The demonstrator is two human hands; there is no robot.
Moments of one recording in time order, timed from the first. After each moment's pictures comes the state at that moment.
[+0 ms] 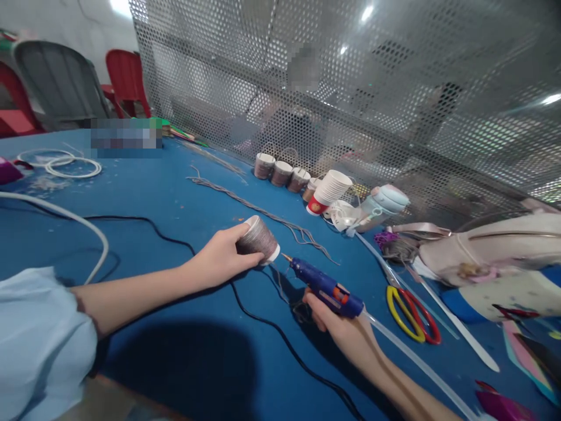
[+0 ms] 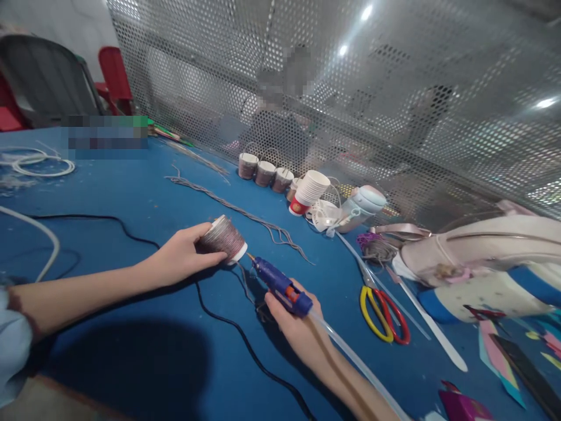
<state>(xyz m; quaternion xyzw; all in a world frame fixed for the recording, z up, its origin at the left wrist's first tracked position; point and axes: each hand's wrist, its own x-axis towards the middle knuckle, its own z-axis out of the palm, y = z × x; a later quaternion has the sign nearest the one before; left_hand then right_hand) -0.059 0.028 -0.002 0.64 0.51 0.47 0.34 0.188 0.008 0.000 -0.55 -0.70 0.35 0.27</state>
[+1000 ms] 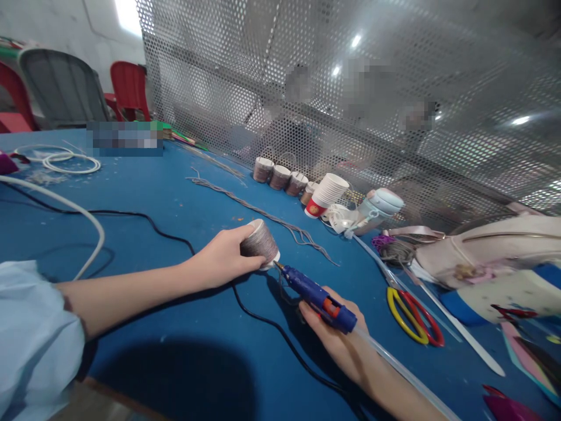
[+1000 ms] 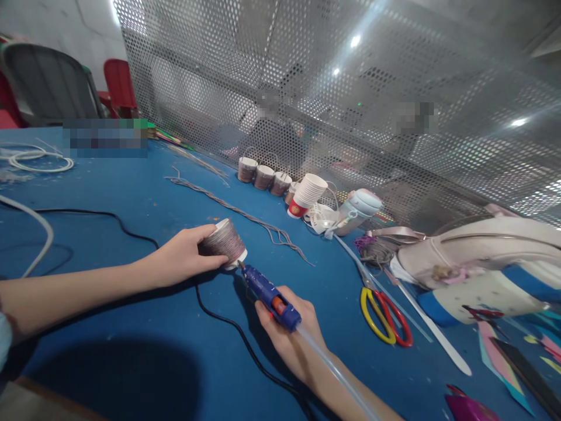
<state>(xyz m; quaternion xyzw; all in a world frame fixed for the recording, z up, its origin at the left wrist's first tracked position) -0.058 0.025 -0.004 0.70 0.52 0.40 0.29 0.178 -0.004 0.000 -0.49 -0.81 0.20 0.27</state>
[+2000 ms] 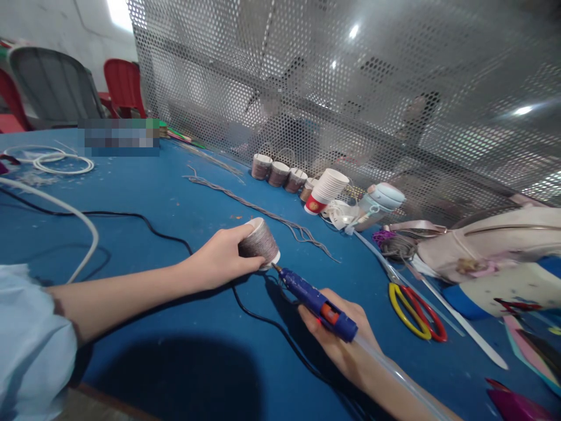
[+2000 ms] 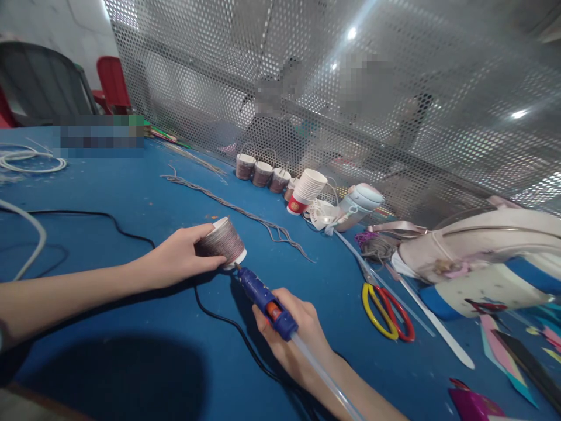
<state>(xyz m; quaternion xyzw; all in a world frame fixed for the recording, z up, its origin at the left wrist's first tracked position) -0.059 0.024 -0.004 0.71 0.51 0.39 0.28 0.184 -0.007 -0.008 -0.44 -0.84 0.16 0.28</state>
